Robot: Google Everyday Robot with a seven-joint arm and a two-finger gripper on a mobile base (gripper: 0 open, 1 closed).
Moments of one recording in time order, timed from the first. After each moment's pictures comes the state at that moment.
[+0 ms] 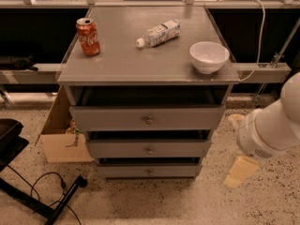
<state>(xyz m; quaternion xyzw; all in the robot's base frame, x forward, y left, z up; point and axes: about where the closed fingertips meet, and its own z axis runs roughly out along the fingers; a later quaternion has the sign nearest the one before) 0.413 -0.197 0.783 -0.59 0.79 0.01 0.18</state>
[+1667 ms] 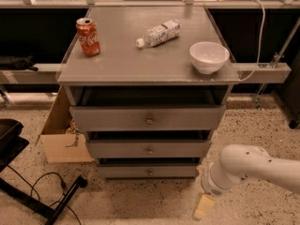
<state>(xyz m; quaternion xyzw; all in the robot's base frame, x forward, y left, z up) 0.419 -0.168 0.499 -0.60 0.78 0.12 0.12</state>
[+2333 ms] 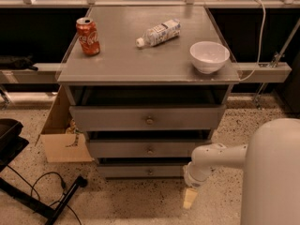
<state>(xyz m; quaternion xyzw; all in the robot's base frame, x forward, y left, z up) 0.486 -0.155 0.352 -0.64 0.76 0.10 0.07</state>
